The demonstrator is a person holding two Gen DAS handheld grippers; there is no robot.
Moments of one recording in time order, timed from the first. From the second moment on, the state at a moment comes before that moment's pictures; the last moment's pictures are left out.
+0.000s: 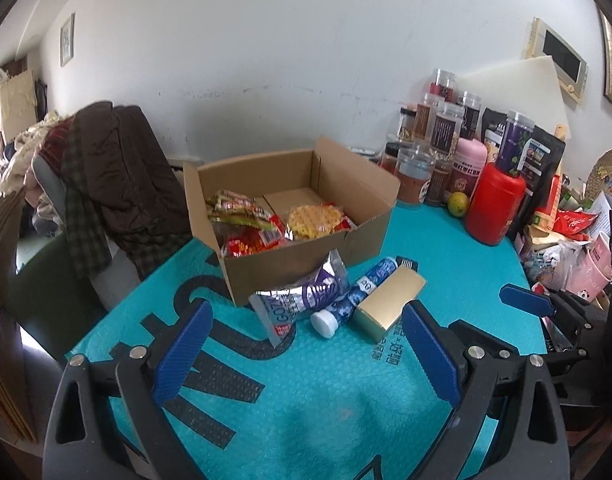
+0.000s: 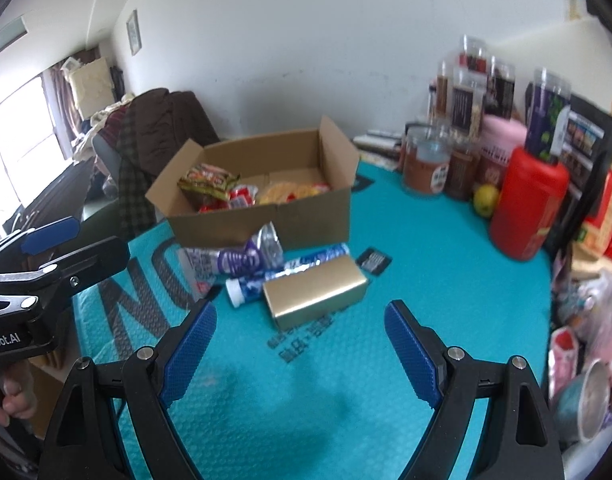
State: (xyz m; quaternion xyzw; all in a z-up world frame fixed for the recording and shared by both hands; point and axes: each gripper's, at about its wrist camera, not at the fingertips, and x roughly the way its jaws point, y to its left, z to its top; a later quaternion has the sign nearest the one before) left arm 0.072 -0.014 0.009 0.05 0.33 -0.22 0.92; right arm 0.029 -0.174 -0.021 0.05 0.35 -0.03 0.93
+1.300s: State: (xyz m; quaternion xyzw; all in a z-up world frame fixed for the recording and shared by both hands) left arm 0.177 -0.014 -0.066 0.03 0.40 -0.22 0.89; right arm 0.156 -0.192 -0.104 0.09 0.47 -0.09 0.88
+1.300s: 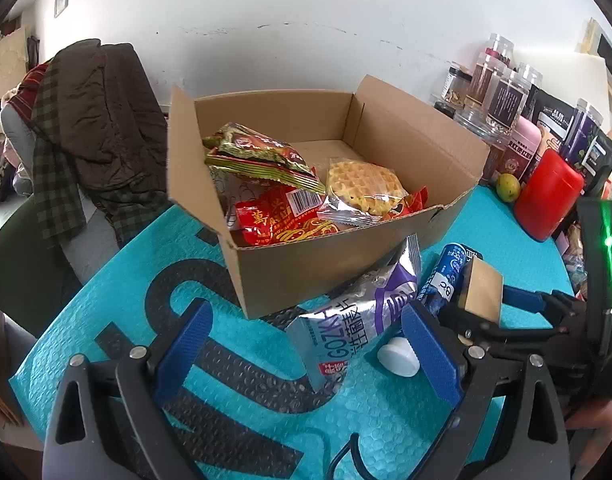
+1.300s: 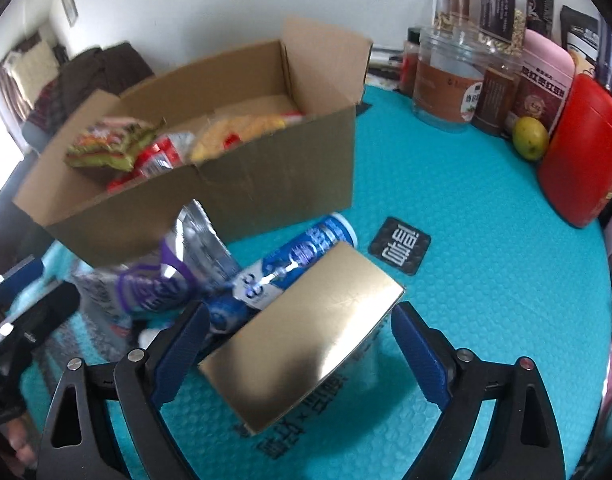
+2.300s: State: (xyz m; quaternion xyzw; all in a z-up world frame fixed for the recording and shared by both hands) left arm 0.160 -0.062 -0.077 0.05 0.42 -0.28 0.86; right arm 0.102 -0.224 -0.115 0.10 0.47 -0.08 0.88
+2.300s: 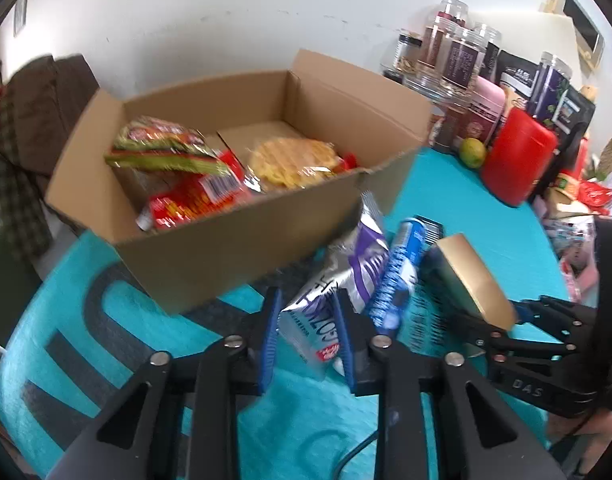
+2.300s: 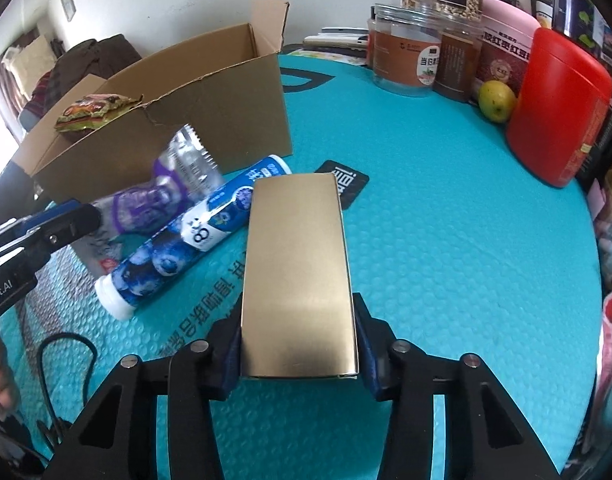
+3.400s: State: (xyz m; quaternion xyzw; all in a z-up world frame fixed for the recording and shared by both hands) left arm 0.077 -0.136 -0.072 0.09 0.44 -0.35 0.82; right arm 0.011 -0.264 -0.102 0.09 0.45 -0.12 0.88
